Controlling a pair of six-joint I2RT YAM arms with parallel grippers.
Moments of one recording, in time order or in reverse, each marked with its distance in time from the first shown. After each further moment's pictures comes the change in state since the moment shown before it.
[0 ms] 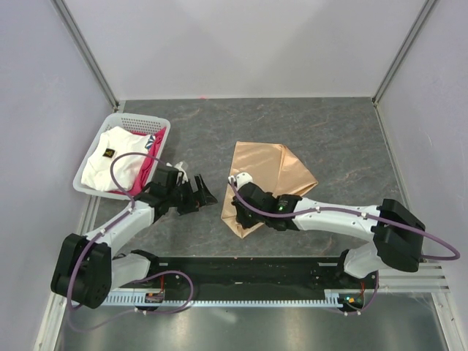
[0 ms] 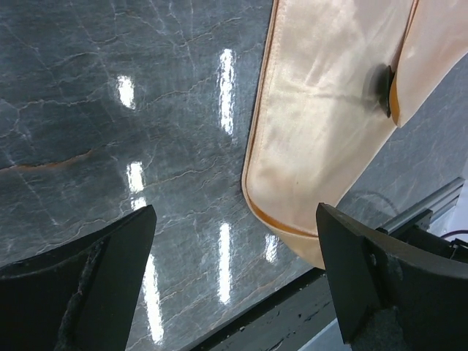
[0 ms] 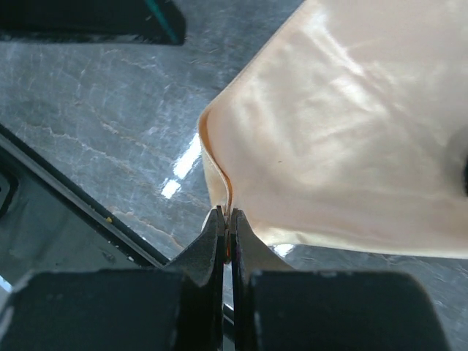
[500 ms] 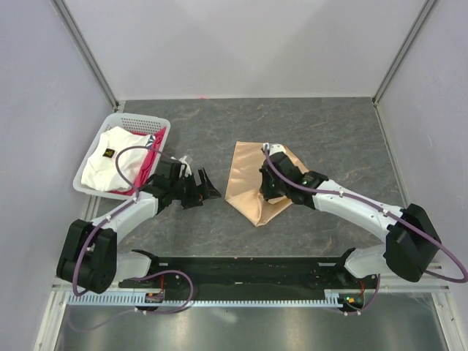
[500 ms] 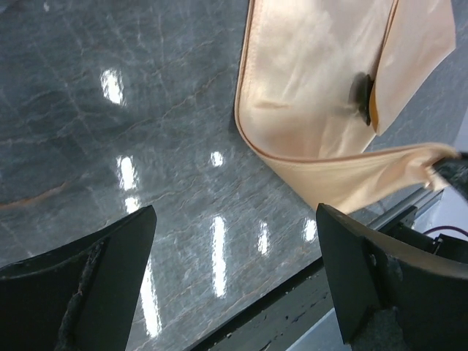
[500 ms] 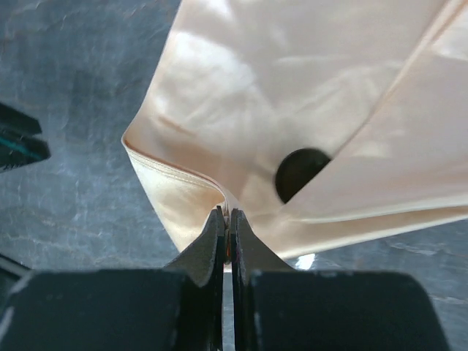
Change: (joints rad) left arm 0.002 0.093 0.067 0.029 0.048 0.000; right arm -0.296 -0.091 0.018 -0.091 -0.005 -0.005
